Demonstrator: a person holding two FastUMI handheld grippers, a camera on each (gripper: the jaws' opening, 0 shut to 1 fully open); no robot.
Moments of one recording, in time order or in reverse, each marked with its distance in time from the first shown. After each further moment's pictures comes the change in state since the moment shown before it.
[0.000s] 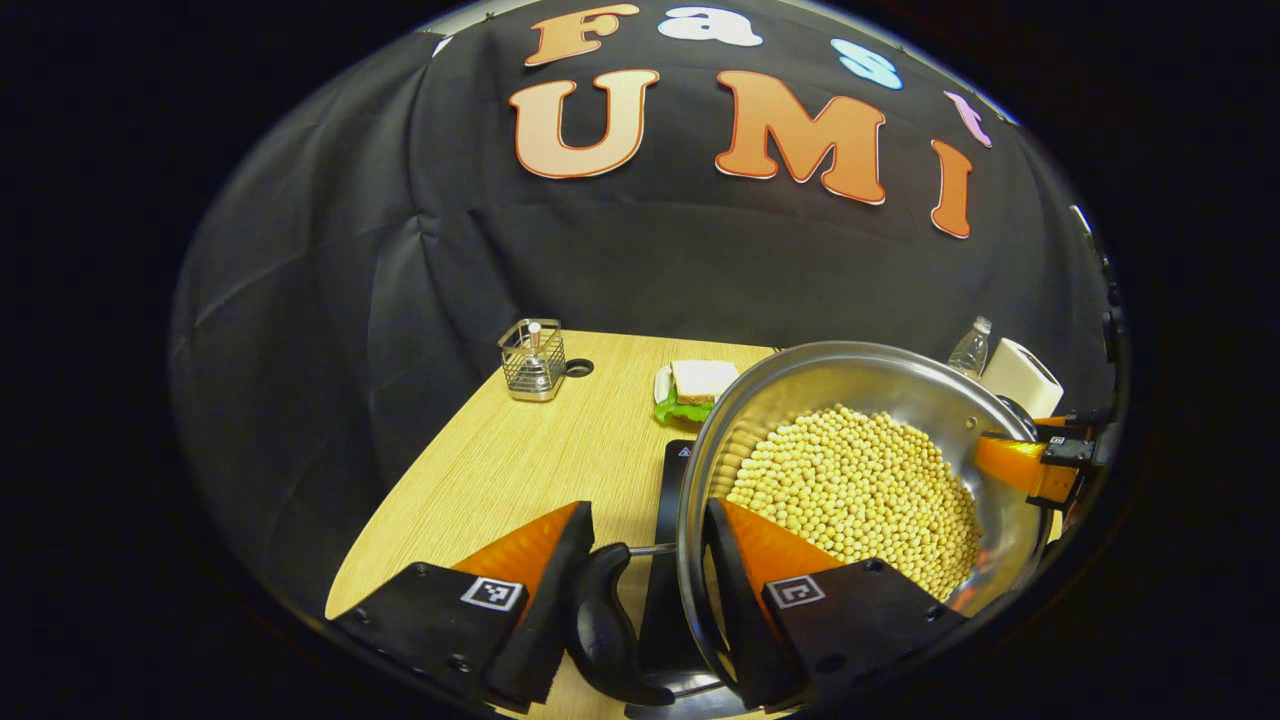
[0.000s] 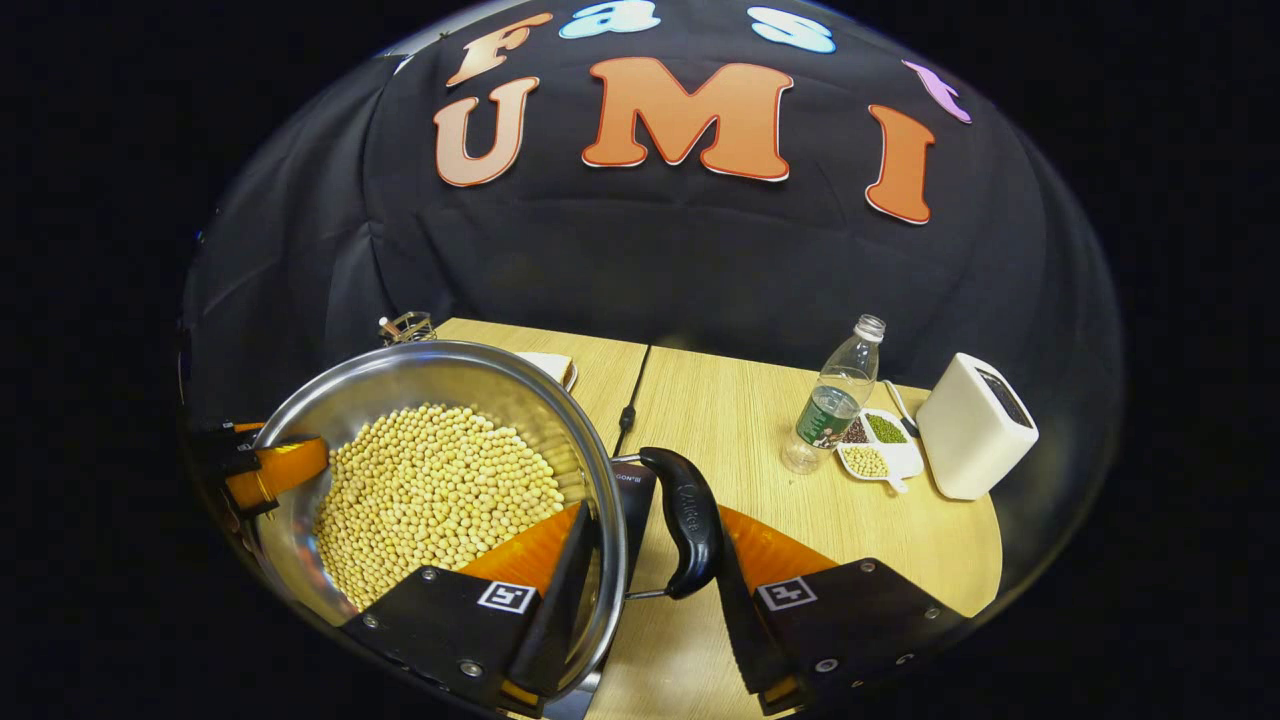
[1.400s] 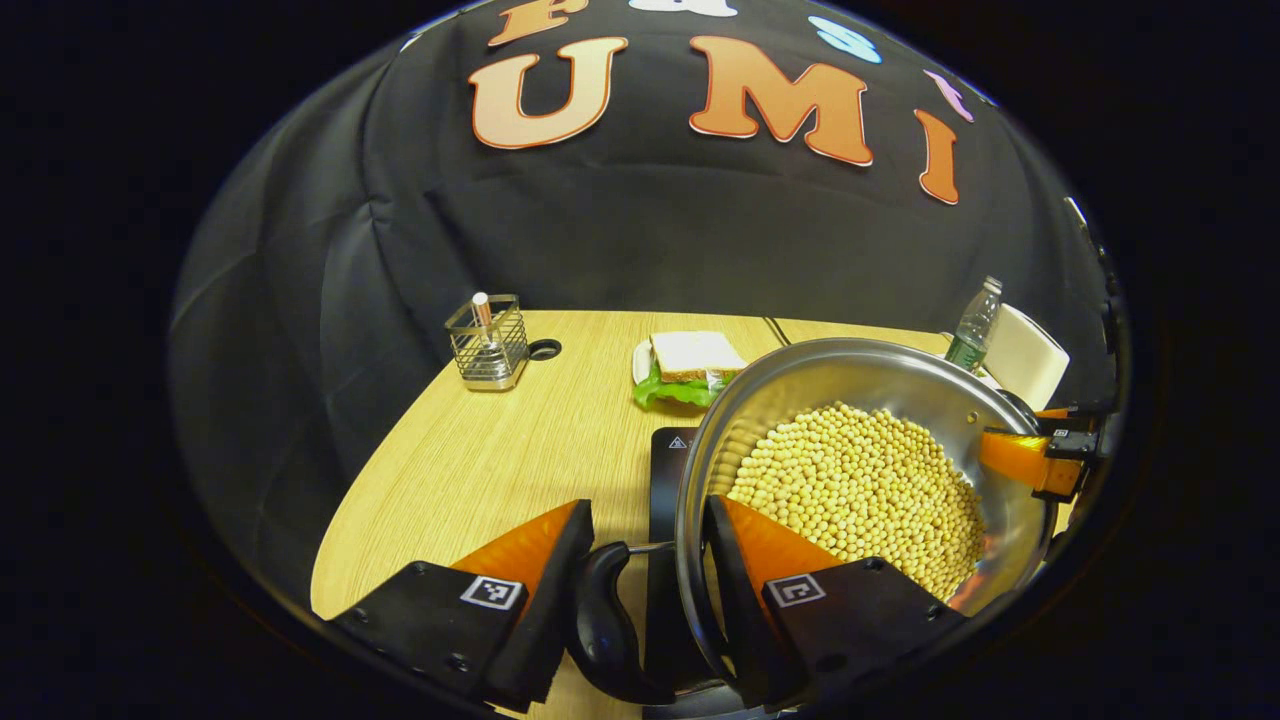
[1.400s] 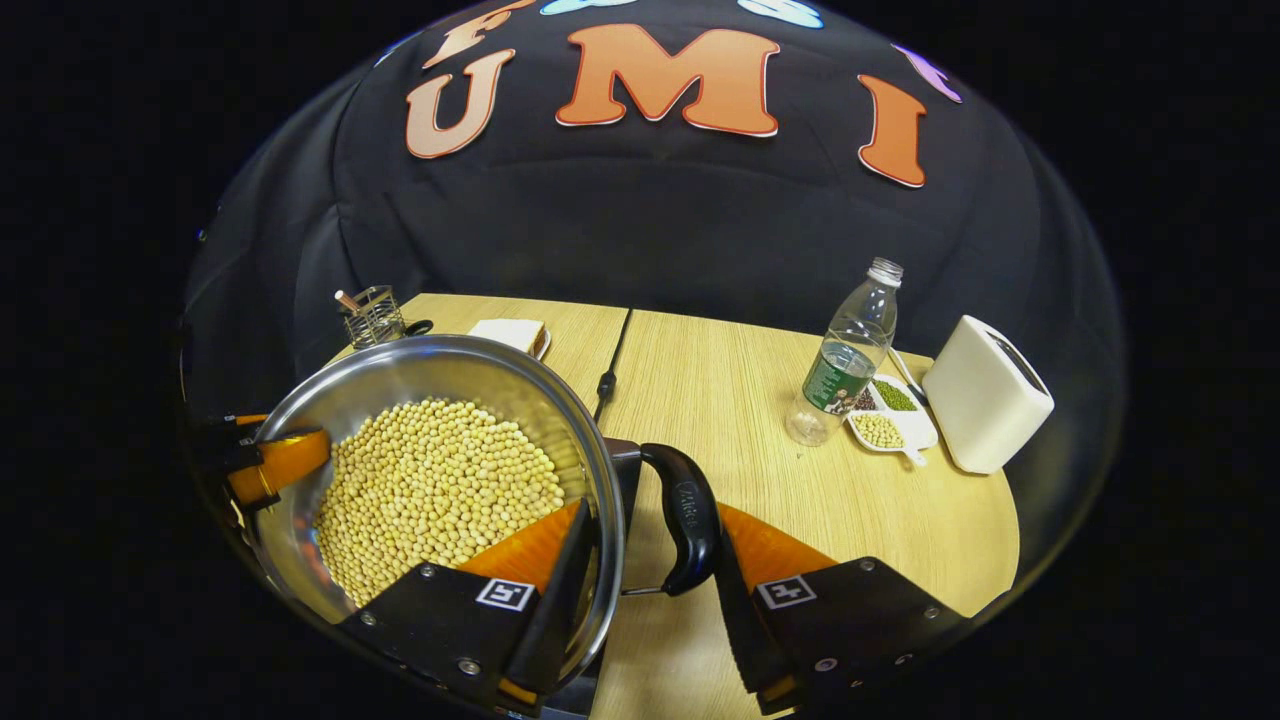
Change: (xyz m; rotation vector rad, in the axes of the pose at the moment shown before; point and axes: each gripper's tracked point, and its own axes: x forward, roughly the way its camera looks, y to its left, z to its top) left arm 0.030 -0.009 -0.010 0.032 0.065 -0.053; right arm 0.053 -0.015 -0.035 0.029 0.072 -0.044
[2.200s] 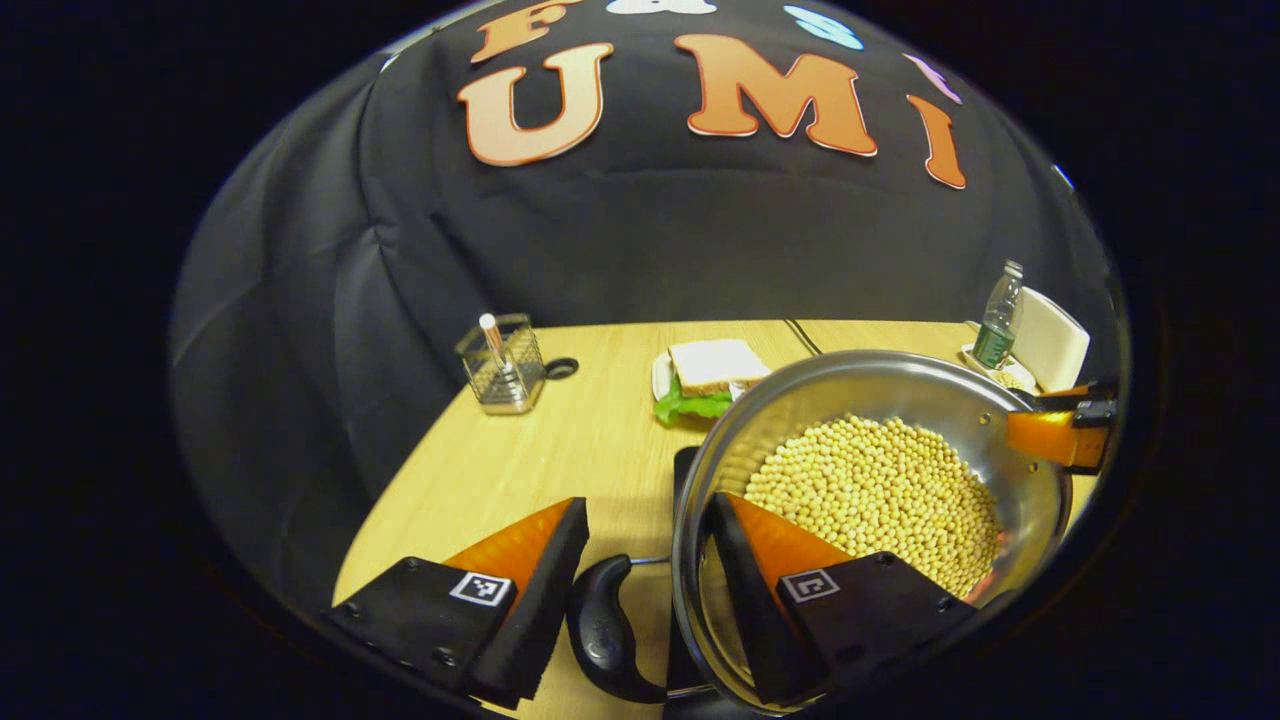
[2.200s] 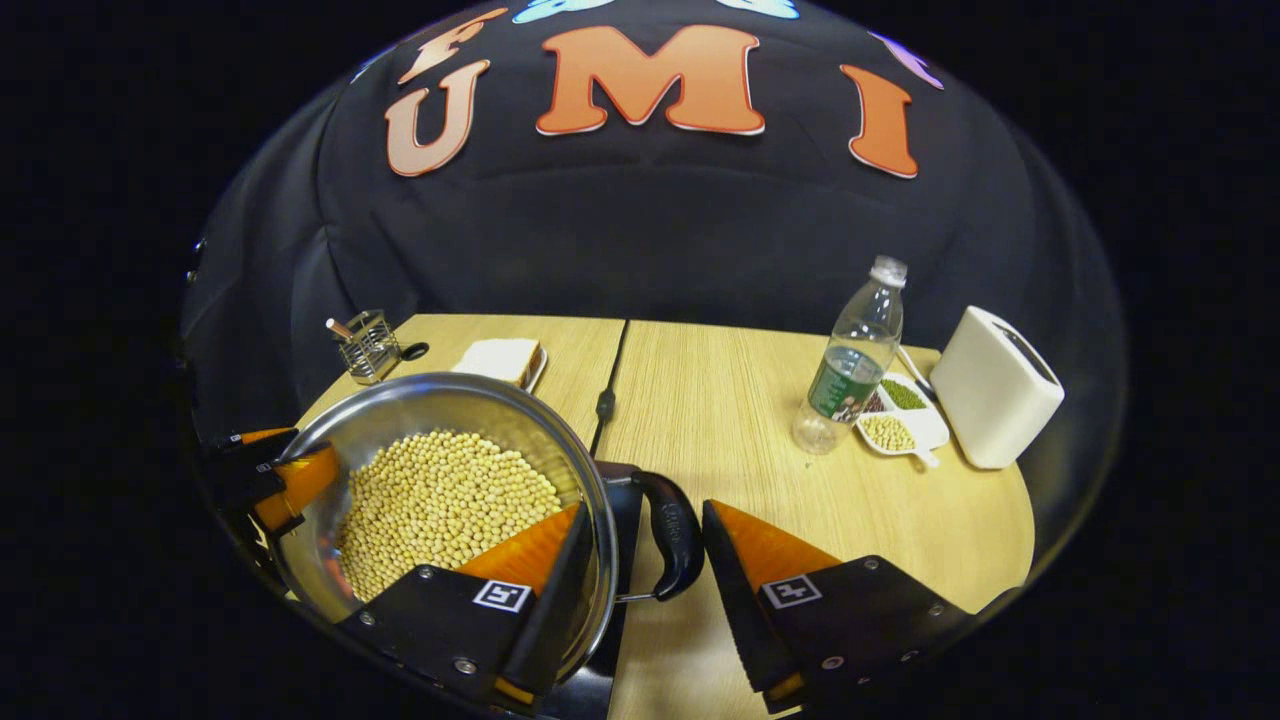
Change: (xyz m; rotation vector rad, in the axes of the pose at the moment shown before) left arm -0.015 0.004 0.038 0.127 -0.085 0.110; right arm -0.005 -0.011 0.030 0.012 -0.062 0.000
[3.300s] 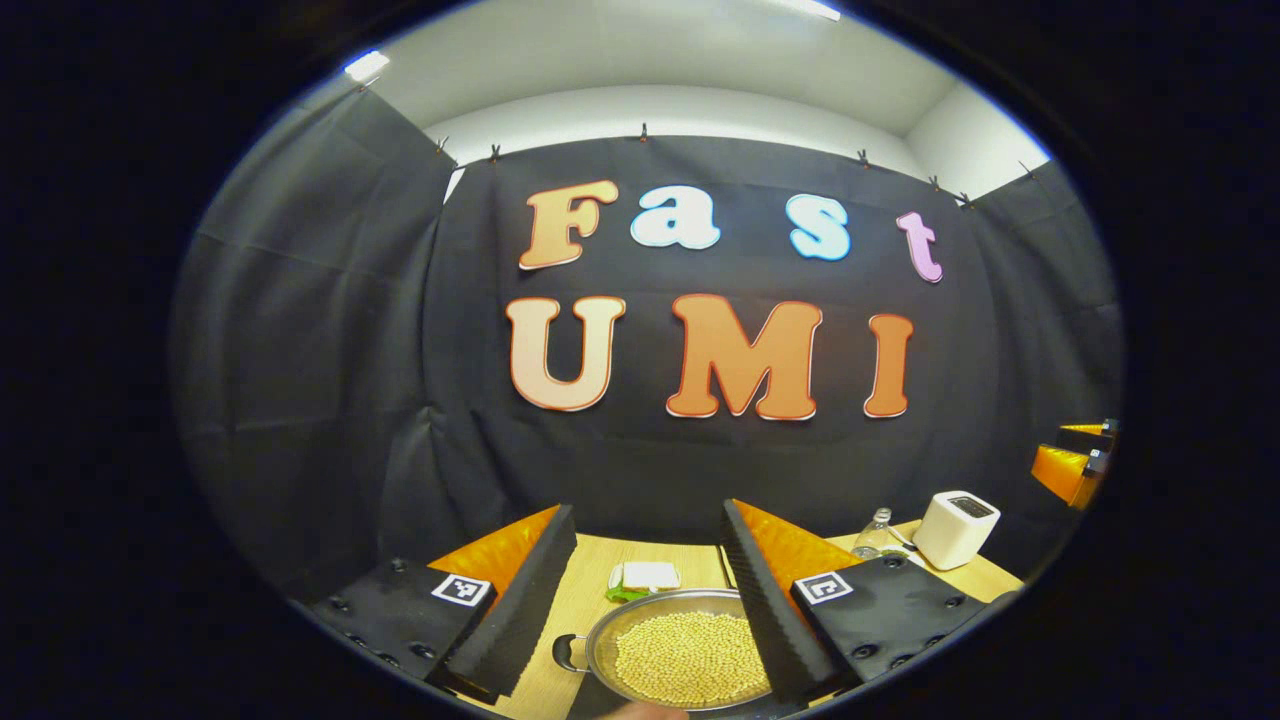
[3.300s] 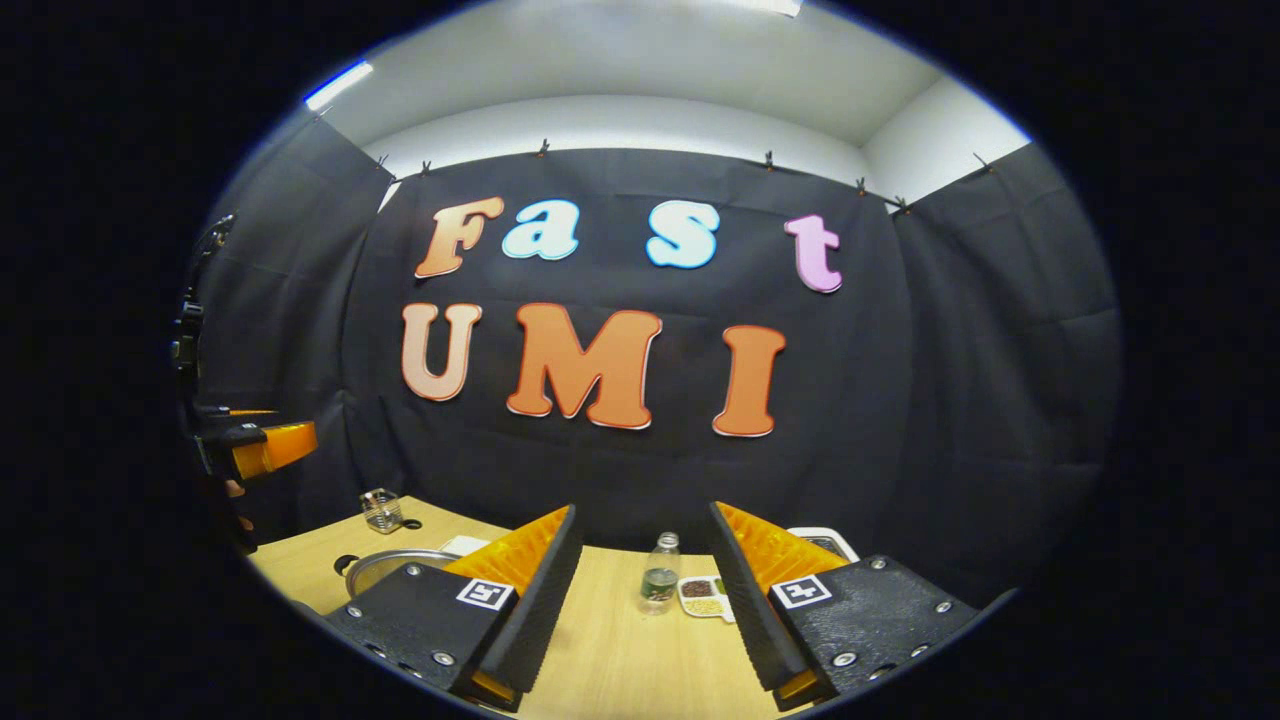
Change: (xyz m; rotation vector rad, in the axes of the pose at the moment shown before) left arm -0.257 -0.023 0.218 -0.201 -0.564 -0.021; right arm -0.303 -0.140 0.144 0.006 -0.662 -0.170
